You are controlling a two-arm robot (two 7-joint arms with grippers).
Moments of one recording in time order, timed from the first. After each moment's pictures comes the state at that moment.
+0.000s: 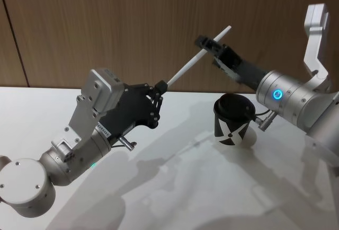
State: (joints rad) left arm -0.26 0.30 0.37 -1.62 -0.15 -0.11 -0.37; right arm 0.40 0.01 -0.10 -1.68 1.05 0.75 -0.17
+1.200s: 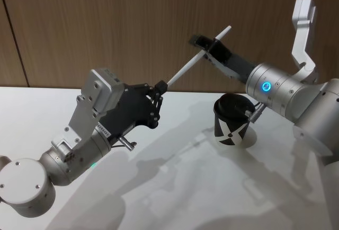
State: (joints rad) left arm -0.26 0.30 0.37 -1.62 -0.15 -0.11 -0.37; right arm 0.45 0.00 -0.13 -1.61 1.05 0.73 -0.17
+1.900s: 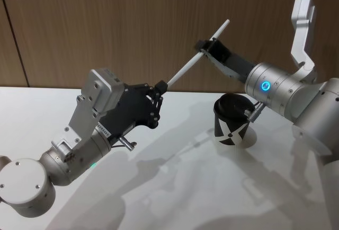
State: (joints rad) left arm -0.26 0.30 0.37 -1.62 -0.15 -0.11 -0.37; right arm 0.46 0.00 -0.14 -1.60 1.05 0.73 -0.17
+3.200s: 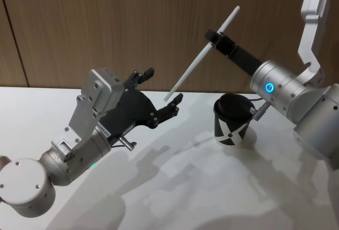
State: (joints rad) left arm -0.26 0.30 0.37 -1.62 -0.15 -0.11 -0.37; right arm 0.44 0.08 -0.21 -1.62 0.94 0.56 -0.07
